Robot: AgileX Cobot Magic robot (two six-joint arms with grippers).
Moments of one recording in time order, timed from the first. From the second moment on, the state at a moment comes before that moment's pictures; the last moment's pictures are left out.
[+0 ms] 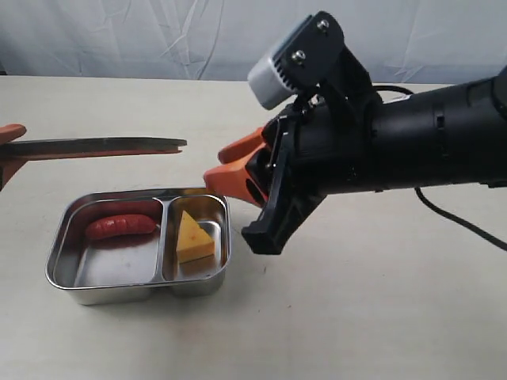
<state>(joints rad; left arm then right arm) -0.30 0.62 -0.32 1.73 -0.14 -0.46 0.83 1.30 -0.82 1.24 0.48 -1.44</state>
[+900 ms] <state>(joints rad) -0.30 0.62 -0.32 1.73 -0.14 -0.46 1.20 1.40 -0.94 0.84 0.01 -1.44</state>
